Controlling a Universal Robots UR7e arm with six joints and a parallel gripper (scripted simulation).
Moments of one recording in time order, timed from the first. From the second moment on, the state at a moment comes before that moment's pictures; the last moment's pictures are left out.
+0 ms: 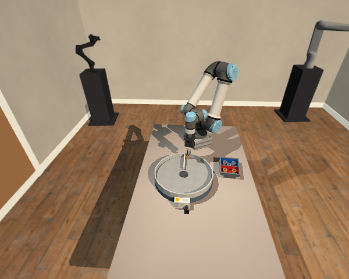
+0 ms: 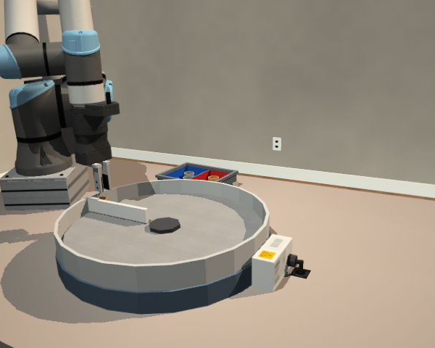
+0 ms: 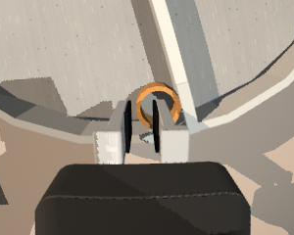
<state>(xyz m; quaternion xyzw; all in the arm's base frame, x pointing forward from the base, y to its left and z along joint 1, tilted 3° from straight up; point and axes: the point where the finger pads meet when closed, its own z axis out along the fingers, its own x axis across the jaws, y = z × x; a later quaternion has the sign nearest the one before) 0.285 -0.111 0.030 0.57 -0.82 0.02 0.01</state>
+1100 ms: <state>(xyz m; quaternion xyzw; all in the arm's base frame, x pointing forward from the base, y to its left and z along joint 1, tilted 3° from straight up) 0.285 -0.113 0.006 0.57 -0.82 0.02 0.01</state>
